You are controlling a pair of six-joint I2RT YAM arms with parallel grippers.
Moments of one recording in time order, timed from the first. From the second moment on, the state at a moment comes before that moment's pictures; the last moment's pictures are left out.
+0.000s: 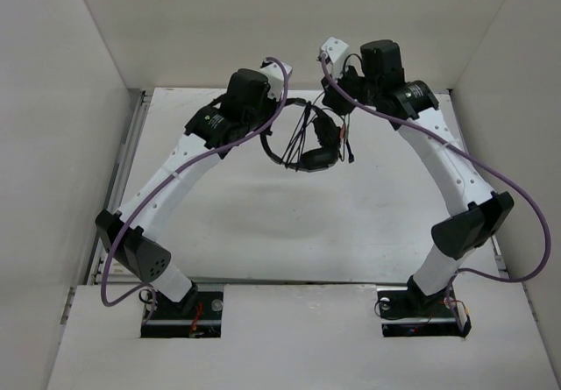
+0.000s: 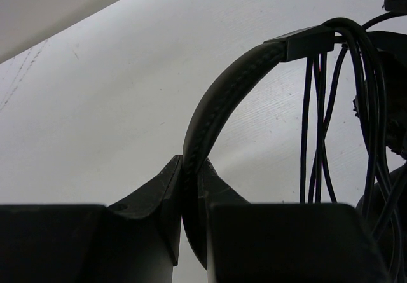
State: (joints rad) left arm -0.63 1.56 1.73 -0.72 -0.17 0.01; right arm 0.46 1.71 1.97 -0.76 -0.25 -0.38
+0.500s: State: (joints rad) left arm -0.63 1.55 1.71 -0.73 -0.15 0.01; right arm 0.38 1.72 1.98 -0.77 -0.37 -0.29
